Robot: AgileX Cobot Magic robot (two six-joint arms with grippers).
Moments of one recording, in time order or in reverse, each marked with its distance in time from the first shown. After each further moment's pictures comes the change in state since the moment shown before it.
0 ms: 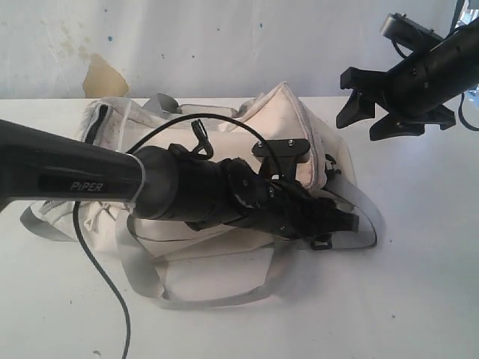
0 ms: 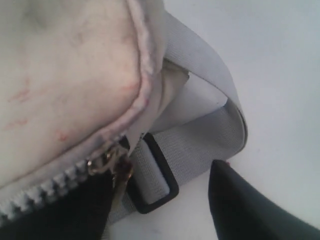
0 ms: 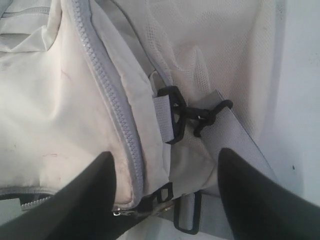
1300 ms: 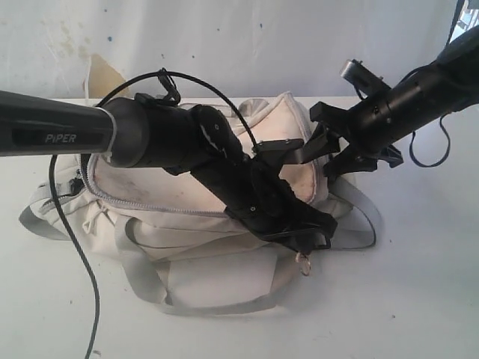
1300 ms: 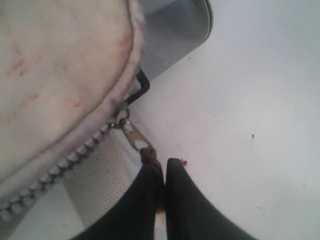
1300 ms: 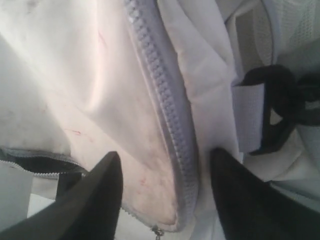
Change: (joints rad) left arm 0.131 -0.019 -0.113 0.099 0.602 0.042; right arm 0.029 0.176 0.000 0.243 0.127 -0.216
